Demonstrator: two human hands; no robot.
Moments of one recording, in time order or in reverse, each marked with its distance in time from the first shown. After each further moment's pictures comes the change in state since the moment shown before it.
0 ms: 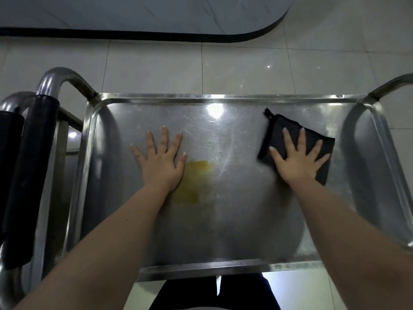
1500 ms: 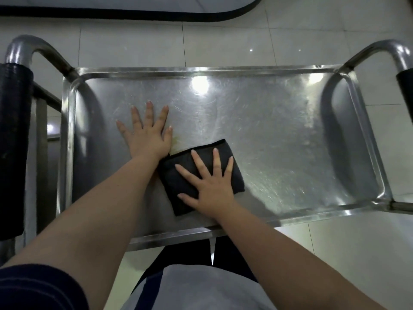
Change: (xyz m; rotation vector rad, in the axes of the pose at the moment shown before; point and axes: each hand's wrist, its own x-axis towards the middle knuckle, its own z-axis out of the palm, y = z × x) left_hand 0.001 0.001 -0.007 0.043 -0.049 -0.011; right_hand -0.175 -0.106 0.082 -0.123 0.178 -0.715
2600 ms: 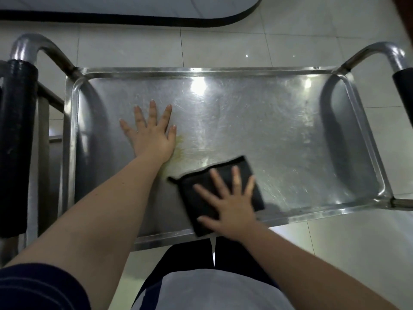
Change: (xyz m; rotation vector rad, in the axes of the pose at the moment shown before) left_hand -0.002 -0.001 0.002 0.008 0.038 0.002; right_hand -0.062 0.014 0.003 -0.028 -0.106 0.028
